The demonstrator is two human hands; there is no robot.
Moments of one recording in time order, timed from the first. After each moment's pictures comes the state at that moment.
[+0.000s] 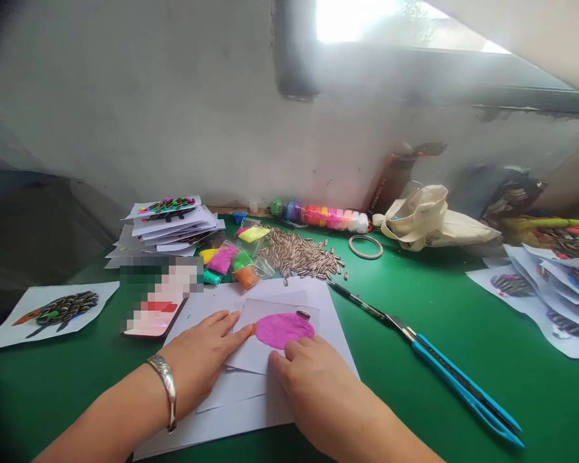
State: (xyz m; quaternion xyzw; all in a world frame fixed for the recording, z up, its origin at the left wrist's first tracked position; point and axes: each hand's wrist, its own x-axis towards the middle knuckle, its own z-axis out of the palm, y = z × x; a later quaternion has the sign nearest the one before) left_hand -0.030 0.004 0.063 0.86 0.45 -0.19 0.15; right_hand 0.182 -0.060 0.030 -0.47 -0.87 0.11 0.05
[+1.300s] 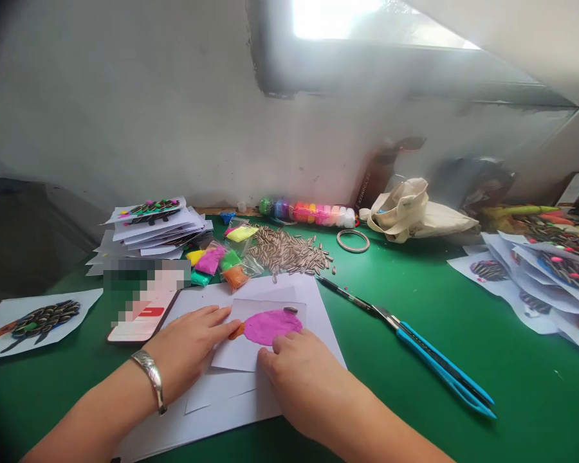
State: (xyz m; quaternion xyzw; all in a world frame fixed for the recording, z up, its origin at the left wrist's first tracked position) left_hand -0.034 0.015 0.060 0.89 0.43 -0.15 0.09; right_hand 0.180 -0.055 0.033 -0.46 -0.88 0.09 0.05
